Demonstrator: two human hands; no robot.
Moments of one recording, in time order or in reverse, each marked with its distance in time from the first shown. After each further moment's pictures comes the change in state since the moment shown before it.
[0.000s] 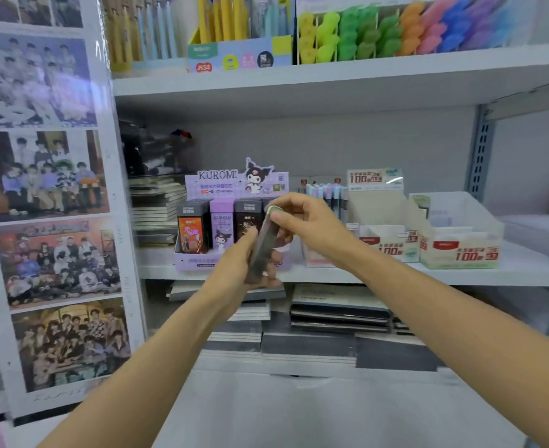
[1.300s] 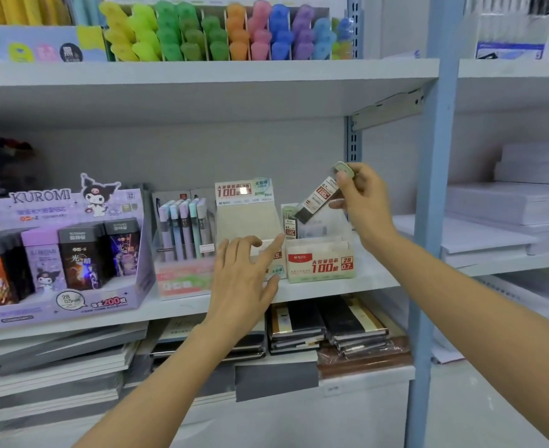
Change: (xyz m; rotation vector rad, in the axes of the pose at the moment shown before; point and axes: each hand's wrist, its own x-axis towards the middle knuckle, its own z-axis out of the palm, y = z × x) left_hand 0.074 -0.071 0.186 1.409 0.094 0.774; right_hand -0.070 0.037 -0.254 -0.194 0.773 0.014
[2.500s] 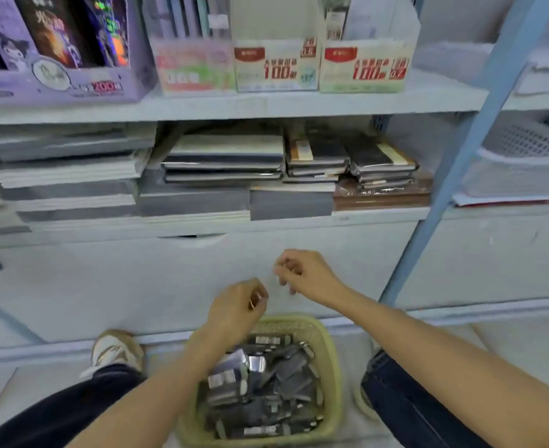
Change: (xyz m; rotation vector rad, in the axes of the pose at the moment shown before) left_hand -0.284 0.011 0.087 -0.508 -0.666 -0.458; right_hand -0.322 0.153 0.029 -0.307 -0.833 0.478
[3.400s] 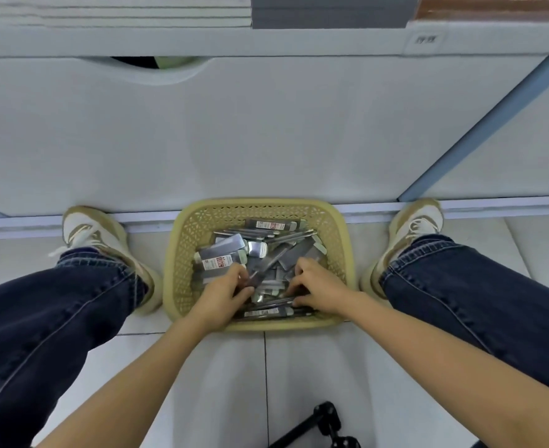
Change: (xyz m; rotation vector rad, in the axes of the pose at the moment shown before) left_hand -0.098 -0.117 0.142 -0.184 -0.400 -0.337; right_hand -0.098 0.174 0.134 -0.460 -0.613 0.134
